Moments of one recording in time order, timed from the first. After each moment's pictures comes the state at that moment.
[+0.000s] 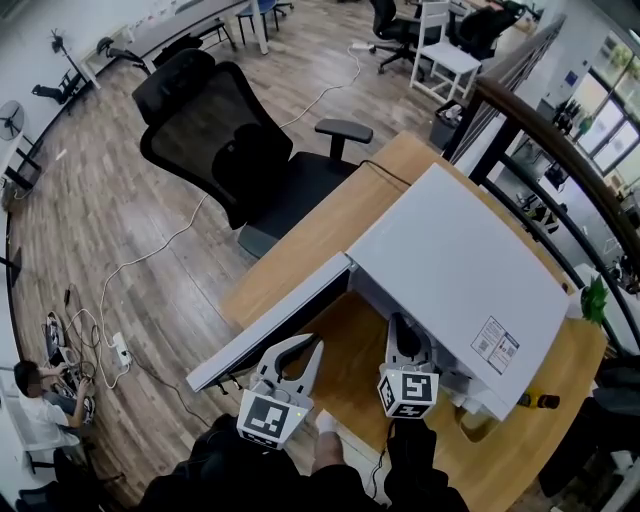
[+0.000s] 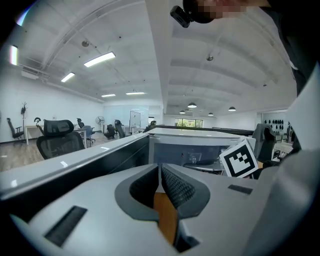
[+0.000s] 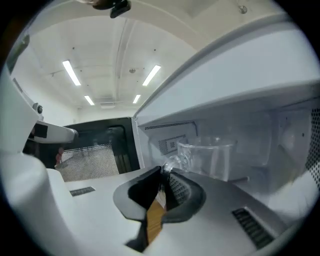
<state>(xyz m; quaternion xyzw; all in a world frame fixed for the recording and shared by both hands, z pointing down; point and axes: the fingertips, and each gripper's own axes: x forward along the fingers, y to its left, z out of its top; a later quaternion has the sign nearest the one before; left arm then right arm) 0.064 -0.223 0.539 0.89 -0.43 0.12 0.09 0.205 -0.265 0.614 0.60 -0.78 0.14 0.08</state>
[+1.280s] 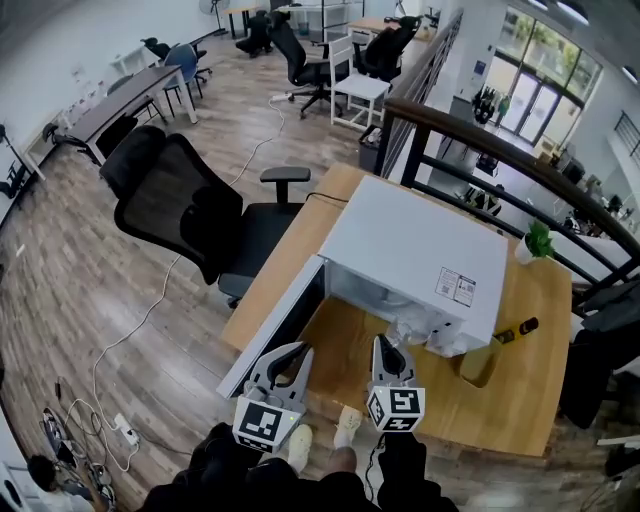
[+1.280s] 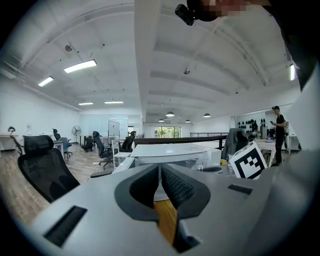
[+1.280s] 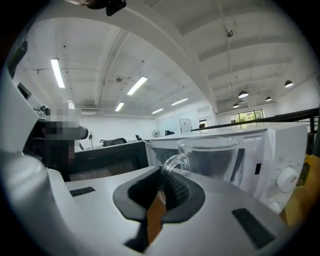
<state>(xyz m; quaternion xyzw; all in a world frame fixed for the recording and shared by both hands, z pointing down) 0.034 -0.149 0.461 0.94 -0.32 0.10 0.03 0.175 -0.140 0.541 0.70 -0.70 0.13 0.03</state>
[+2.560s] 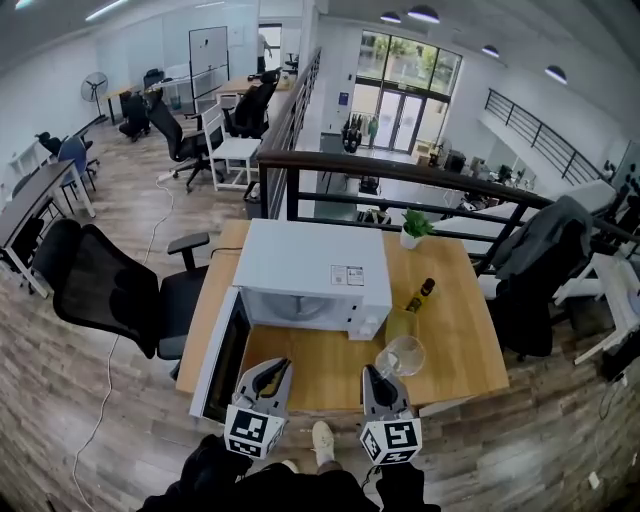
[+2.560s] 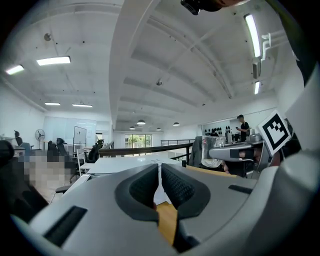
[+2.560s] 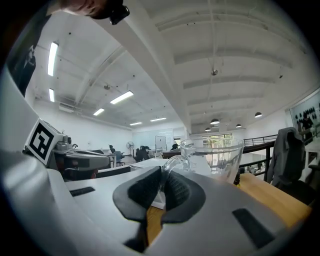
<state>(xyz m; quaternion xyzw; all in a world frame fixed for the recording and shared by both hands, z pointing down) 0.070 -0.040 0.413 0.99 -0.14 0.06 -0.02 0.178 0.068 0.415 0.82 -0.57 0.04 0.00</state>
